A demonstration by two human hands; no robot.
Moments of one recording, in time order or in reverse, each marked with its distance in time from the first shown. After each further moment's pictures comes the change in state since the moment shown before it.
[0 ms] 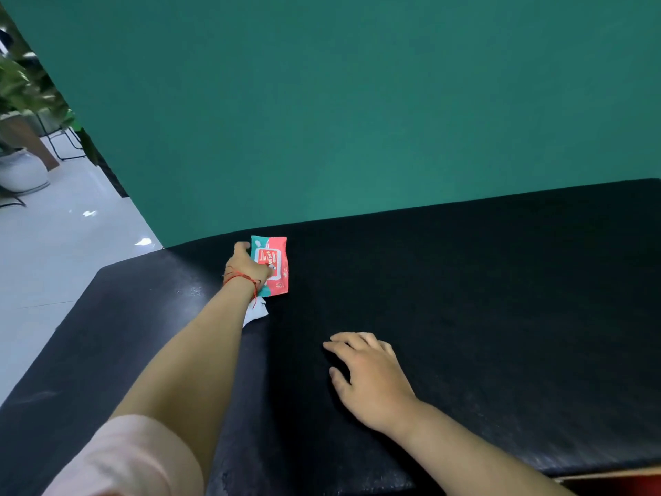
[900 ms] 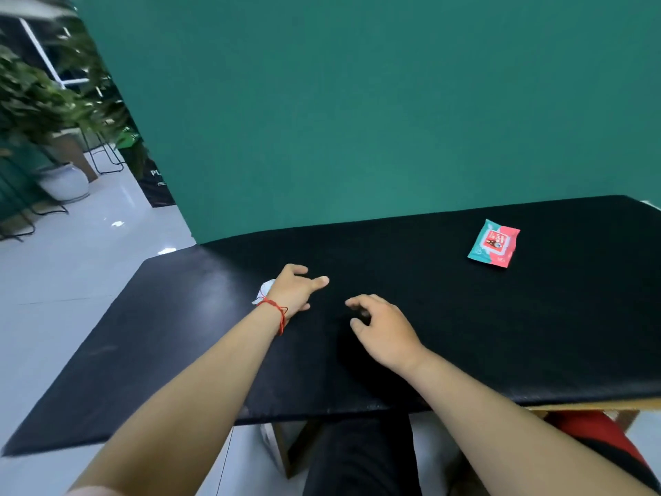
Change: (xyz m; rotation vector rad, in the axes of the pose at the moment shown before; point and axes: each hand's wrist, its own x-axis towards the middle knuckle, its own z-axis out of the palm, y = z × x) left_hand -0.192 0.024 0.002 -0.339 -0.208 0.062; right_hand -0.047 -0.011 -0.076 0.313 0.112 0.116
